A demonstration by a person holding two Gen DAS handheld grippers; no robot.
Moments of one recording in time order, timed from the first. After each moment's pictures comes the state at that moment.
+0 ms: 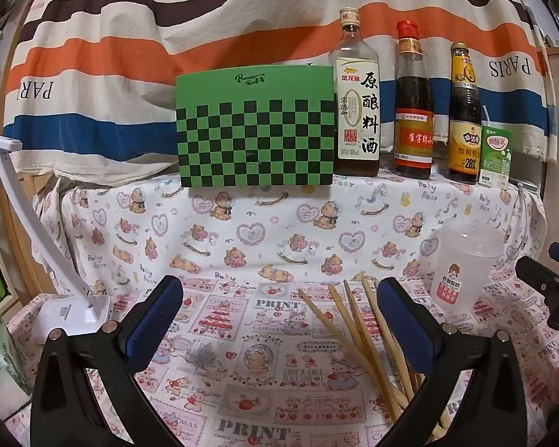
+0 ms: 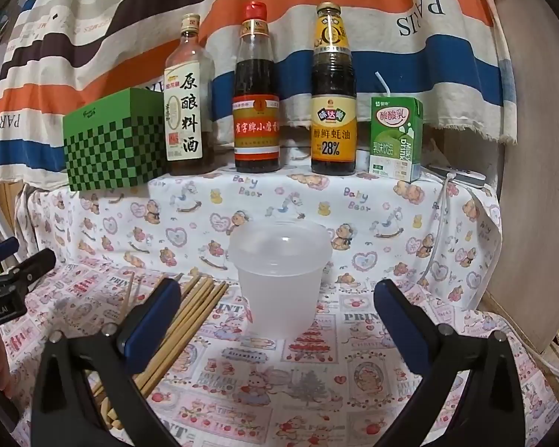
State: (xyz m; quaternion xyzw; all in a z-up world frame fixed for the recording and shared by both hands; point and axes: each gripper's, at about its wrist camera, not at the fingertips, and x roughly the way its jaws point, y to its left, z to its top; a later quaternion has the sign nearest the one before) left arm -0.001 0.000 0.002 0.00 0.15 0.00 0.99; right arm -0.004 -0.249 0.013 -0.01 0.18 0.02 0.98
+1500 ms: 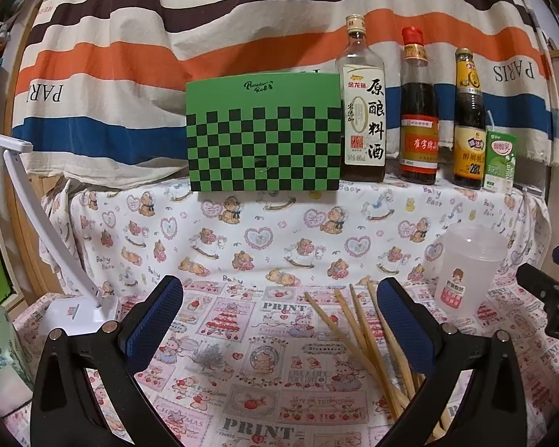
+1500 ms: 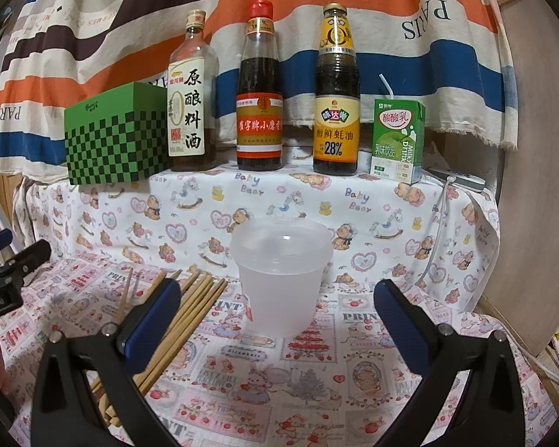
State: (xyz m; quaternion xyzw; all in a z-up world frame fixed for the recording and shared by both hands) left arm -0.006 0.000 0.001 0.00 0.14 0.01 0.99; right arm -0.005 -0.247 0.013 -0.02 0.19 0.01 0.98
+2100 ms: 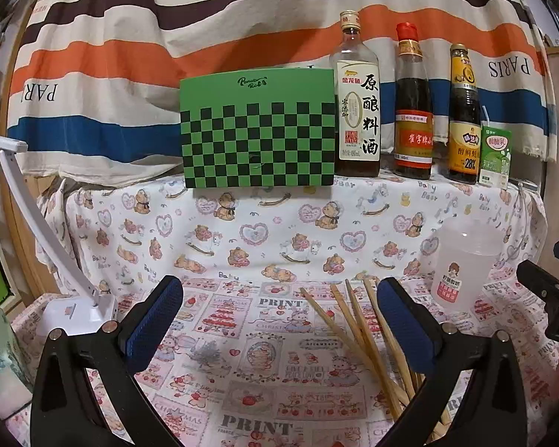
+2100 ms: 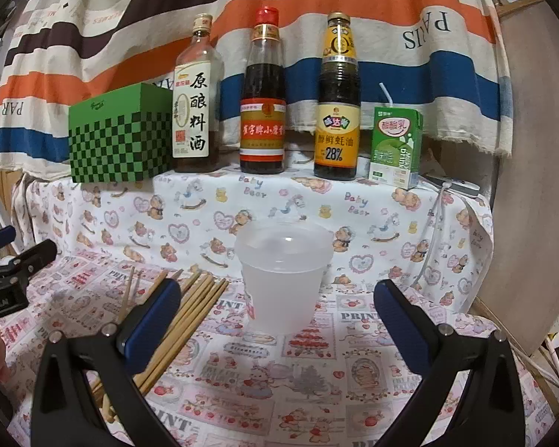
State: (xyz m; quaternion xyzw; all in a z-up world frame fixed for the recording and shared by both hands) left arm -0.008 0.001 0.003 0.00 0.15 0.00 0.99; right arm -0.015 -0.239 0.013 -0.03 0.18 0.01 0.98
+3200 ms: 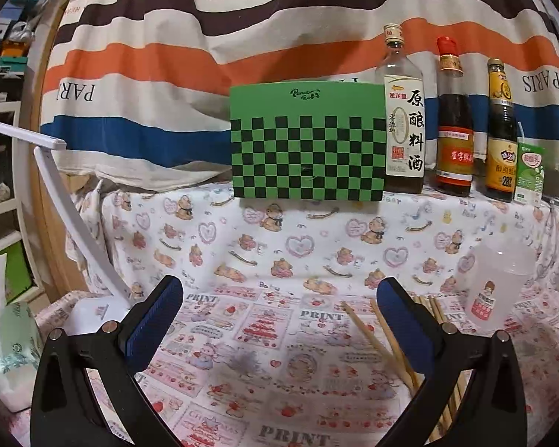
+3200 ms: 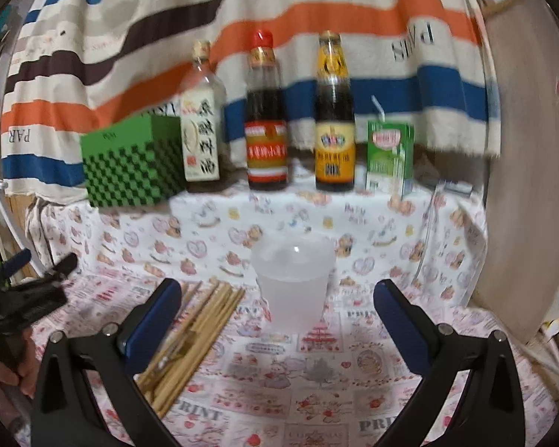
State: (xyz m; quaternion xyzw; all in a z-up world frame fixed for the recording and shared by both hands) left arm -0.009 0.021 0.007 -0.01 0.13 0.07 0.99; right arm -0.045 -0.231 0.053 0.01 0.18 0.03 0.98
